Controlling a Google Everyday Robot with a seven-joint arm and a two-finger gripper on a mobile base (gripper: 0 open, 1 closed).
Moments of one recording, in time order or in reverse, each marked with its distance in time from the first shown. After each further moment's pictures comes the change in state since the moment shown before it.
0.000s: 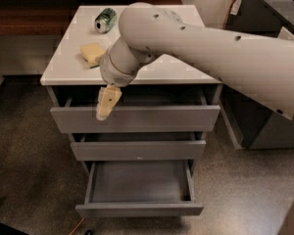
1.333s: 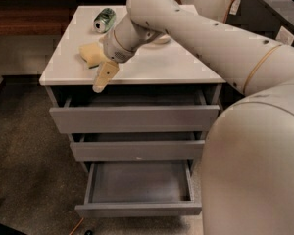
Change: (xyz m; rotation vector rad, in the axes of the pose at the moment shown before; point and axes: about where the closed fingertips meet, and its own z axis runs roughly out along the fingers) arm 0.008 -0.093 0.017 0.022 -0.102 0.122
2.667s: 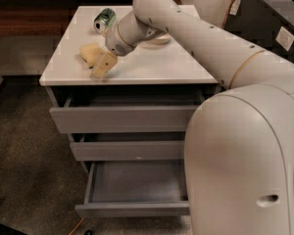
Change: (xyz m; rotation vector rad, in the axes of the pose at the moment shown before) arm -0.002 -0.042 0.015 0.027 -0.102 0.083
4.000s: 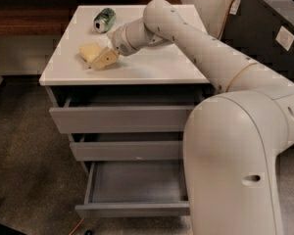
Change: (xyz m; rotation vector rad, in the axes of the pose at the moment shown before) arm 0.017 -0.047 0.015 0.100 -0.135 0.151
